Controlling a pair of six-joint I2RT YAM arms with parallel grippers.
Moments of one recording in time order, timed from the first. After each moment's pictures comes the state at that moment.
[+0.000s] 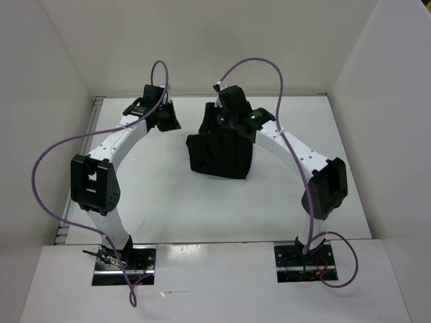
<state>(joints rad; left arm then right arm) -0.24 1.80 1.56 -0.56 0.08 -0.46 0.64 1.76 1.69 -0.51 -0.16 0.53</state>
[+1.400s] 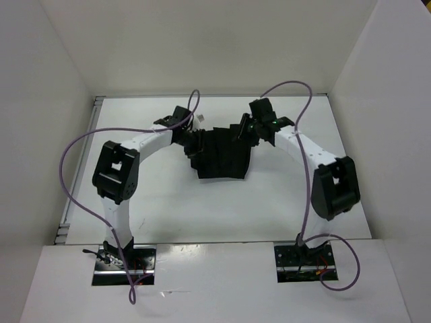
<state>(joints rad) -0.38 2.03 1.47 -0.53 0.52 -0.49 0.39 1.78 1.37 -0.48 -0.12 0.70</state>
